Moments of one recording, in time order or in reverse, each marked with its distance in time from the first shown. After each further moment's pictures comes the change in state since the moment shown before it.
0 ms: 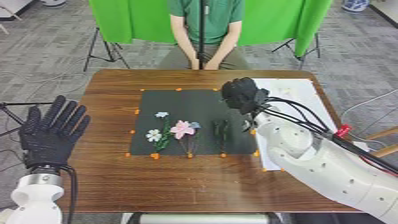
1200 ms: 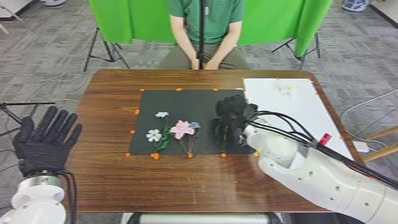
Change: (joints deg) left arm 0.3 0.5 1.9 -1.3 -7.6 9.7 7.4; right arm -1.8 -2.9 -1.9 1.9 -1.8 -8.1 2.1
